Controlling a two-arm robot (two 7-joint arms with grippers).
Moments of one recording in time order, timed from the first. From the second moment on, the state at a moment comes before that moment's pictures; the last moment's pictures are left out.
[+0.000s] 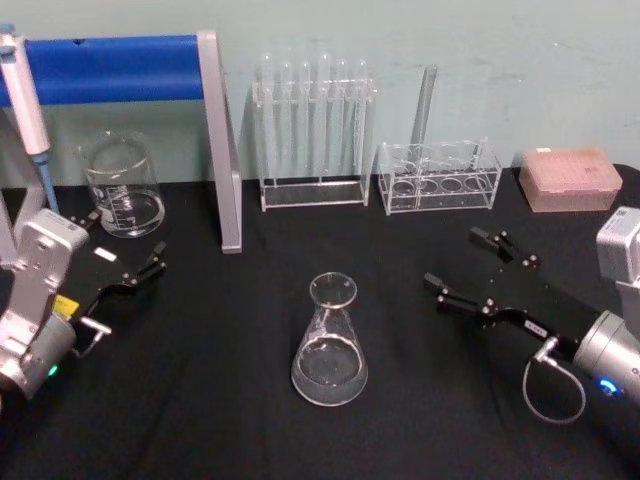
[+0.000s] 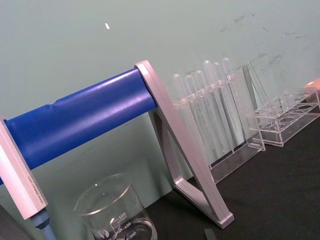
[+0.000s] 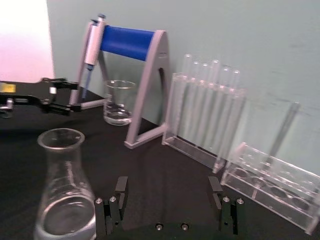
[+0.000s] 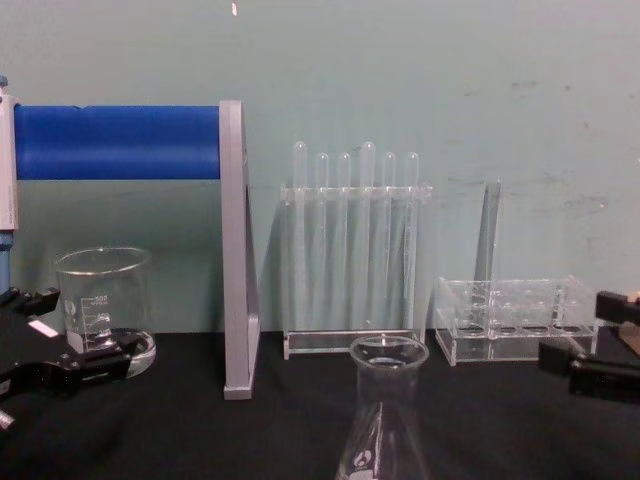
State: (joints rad) left arm -0.20 0.60 0.45 -1.41 -0.25 -0.12 0.03; right arm 0.12 0.64 -0.39 -1.54 0.48 -0.18 0.43
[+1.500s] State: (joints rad) left arm -0.20 0.60 0.45 -1.41 -0.25 -0.12 0.03; right arm 0.22 0.52 -0.51 -1.46 0.54 -0.07 0.70
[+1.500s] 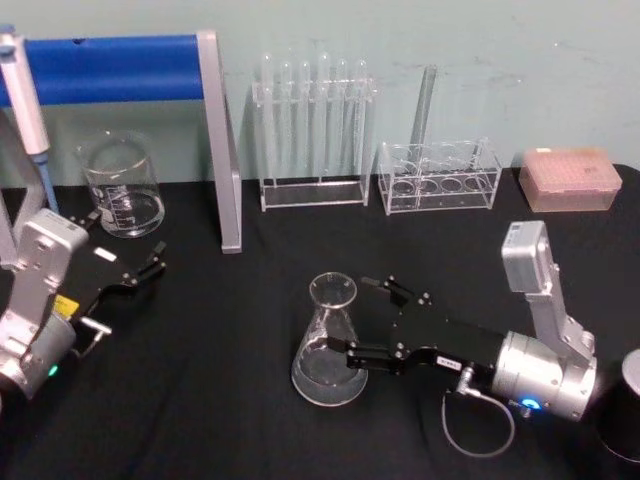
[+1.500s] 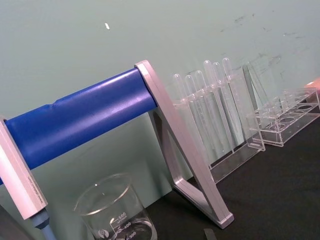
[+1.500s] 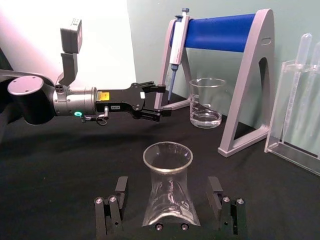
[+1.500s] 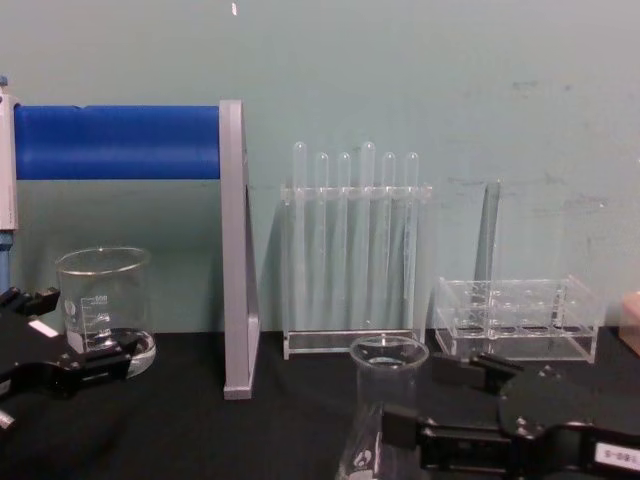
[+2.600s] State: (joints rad) left arm -0.20 0.60 0.45 -1.41 -0.25 -0.12 0.03; right arm 0.30 0.47 -0.56 -1.38 0.49 -0.09 0.68
